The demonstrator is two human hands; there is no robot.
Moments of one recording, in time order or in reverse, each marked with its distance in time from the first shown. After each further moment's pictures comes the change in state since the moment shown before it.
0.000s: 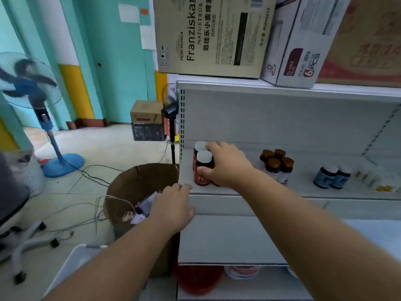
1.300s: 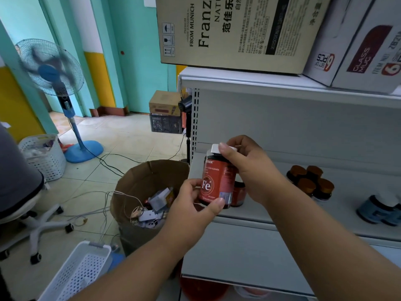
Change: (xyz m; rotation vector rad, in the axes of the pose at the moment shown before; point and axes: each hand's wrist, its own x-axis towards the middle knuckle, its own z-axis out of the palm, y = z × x) left_hand 0.040 0.030 -0.005 -1.157 0.062 -0.200; right_hand 0.054 0.036 0.005 1.277 -0.017 0.181
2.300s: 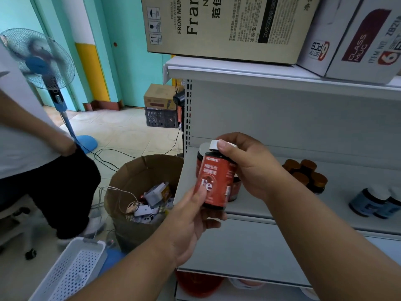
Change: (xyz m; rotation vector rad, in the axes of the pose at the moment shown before) left_hand -0.009 0.006 0.015 -0.614 -0.190 -0.228; right_hand -0.001 0.005 -0.019 0.059 -0.131 0.009
